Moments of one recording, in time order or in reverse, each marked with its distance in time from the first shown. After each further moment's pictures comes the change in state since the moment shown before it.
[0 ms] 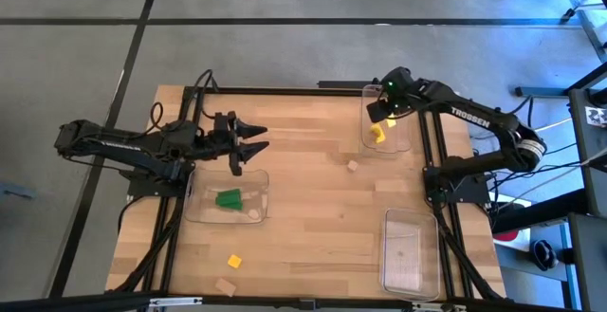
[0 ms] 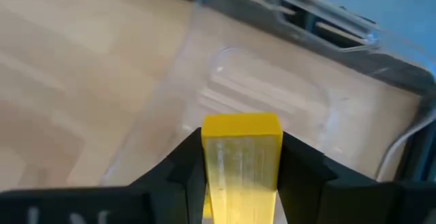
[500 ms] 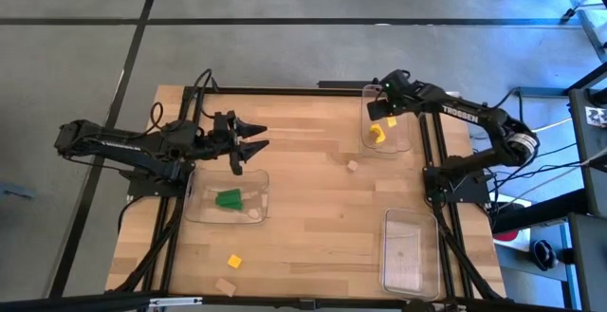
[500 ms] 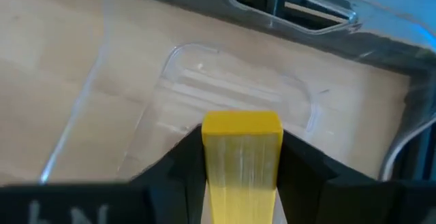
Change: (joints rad) left arm 0.000 0.000 0.000 0.000 -0.015 0.000; right arm -0.068 0.081 -0.089 0.137 0.062 0.056
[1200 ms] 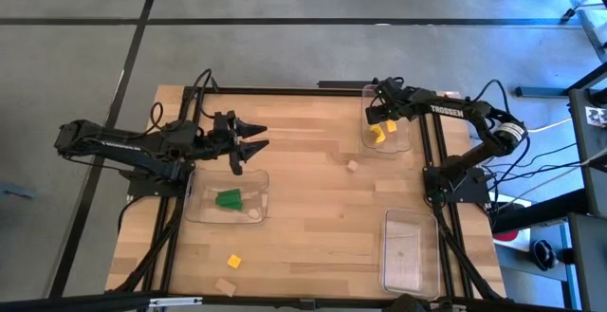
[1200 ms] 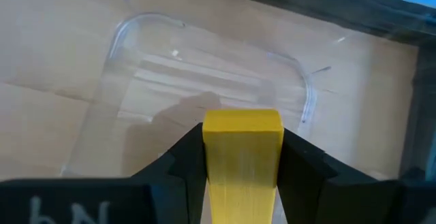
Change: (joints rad) left arm 0.000 0.000 0.000 0.003 -0.001 0.000; right arm 0.000 0.129 -0.059 0.085 0.074 0.052
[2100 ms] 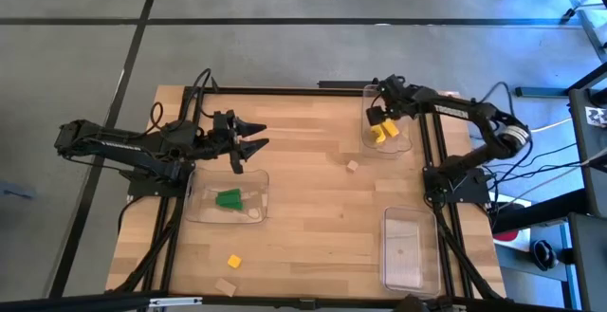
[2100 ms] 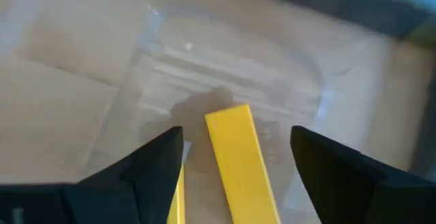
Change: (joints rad) left arm 0.000 0.000 0.000 0.000 -0.024 0.000; right arm -0.013 -0.044 0.015 -0.041 -0.083 -0.081
